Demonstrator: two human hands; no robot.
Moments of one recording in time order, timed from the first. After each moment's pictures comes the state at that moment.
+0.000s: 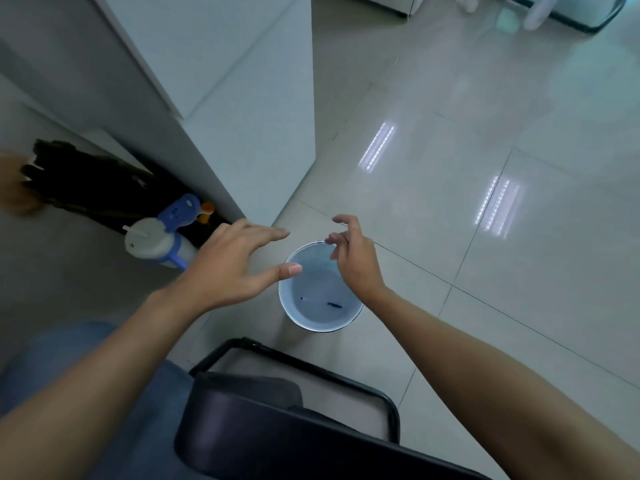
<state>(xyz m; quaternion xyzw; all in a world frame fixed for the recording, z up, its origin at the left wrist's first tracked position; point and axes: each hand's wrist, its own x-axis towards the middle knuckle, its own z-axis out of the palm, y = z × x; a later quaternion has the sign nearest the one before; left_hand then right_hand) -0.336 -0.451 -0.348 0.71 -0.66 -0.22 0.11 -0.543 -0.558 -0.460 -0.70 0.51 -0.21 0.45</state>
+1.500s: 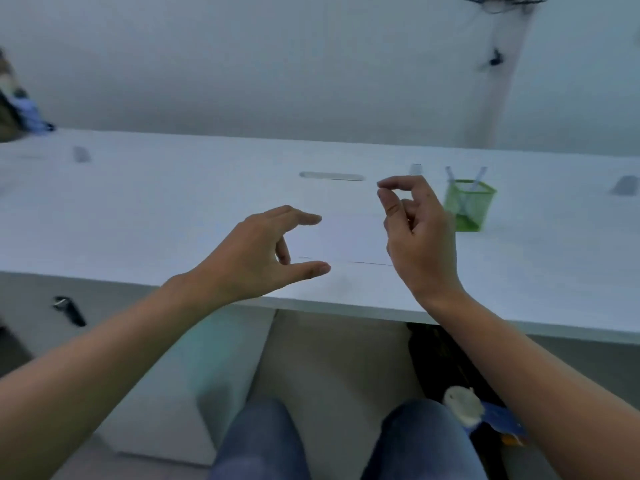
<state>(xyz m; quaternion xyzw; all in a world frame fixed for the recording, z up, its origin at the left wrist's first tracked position) -0.218 0.050 -0.029 0.91 -0.28 0.18 0.25 -0.208 -0.194 -0.036 -0.77 -0.16 -0.41 0.46</state>
